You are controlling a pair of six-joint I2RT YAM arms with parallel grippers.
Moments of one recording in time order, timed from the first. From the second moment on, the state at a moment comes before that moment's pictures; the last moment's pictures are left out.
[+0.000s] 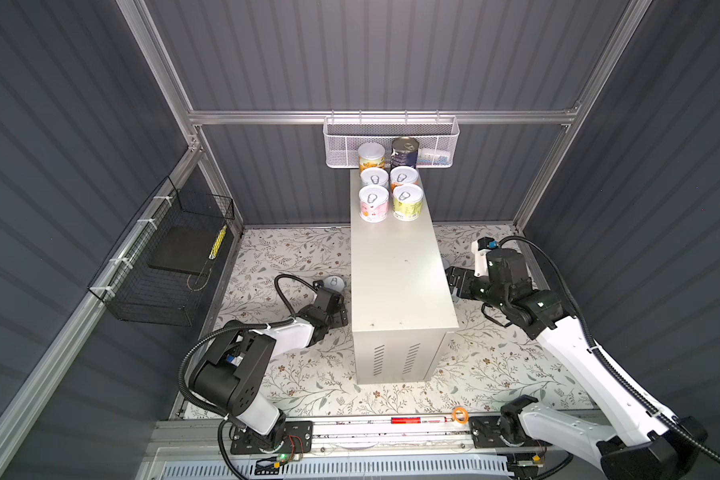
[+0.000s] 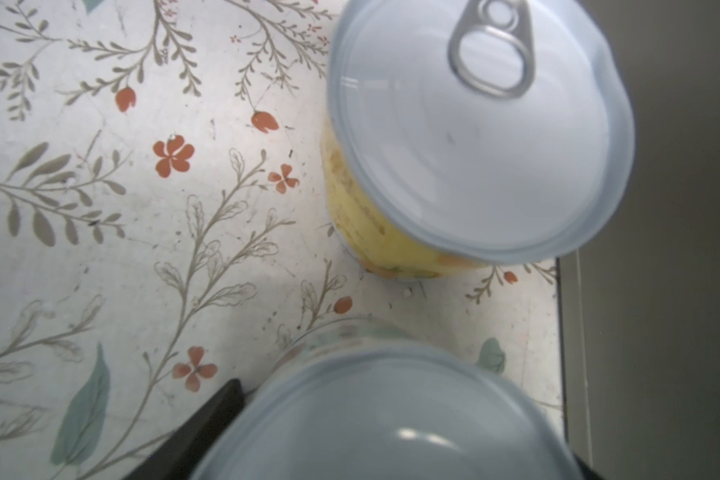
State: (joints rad) left arm -0.50 1.59 0.67 0.01 -0.27 -0.54; right arm 0.41 1.08 1.07 -0.61 0.00 0.47
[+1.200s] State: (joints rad) left arm -0.52 1.14 1.34 -0.94 -0.29 -0.43; right arm 0.34 1.04 0.89 -0.56 0.00 0.50
